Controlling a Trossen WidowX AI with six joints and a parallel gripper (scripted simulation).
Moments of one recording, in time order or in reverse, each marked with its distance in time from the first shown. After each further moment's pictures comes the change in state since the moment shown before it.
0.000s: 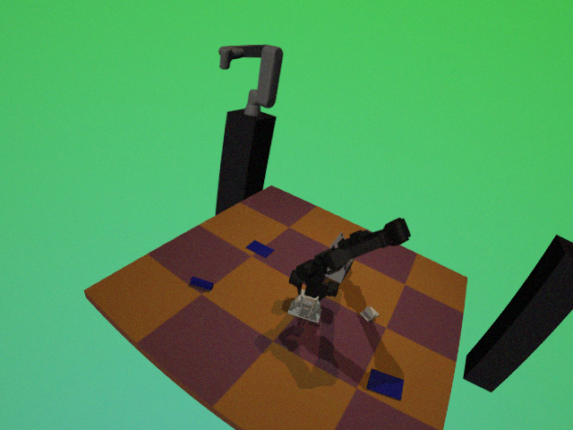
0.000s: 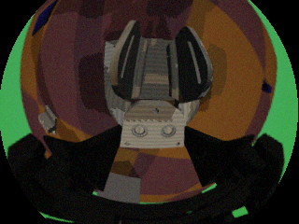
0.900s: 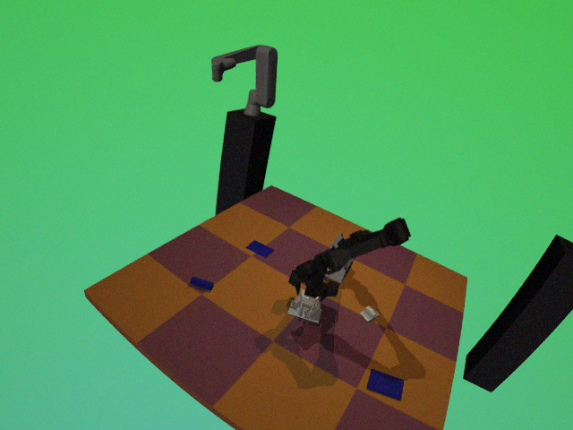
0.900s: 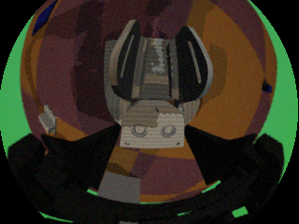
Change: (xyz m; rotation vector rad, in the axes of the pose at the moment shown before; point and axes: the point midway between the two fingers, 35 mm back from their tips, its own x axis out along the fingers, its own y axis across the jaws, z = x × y) arm 0.000 0.000 0.000 0.000 0.000 0.000
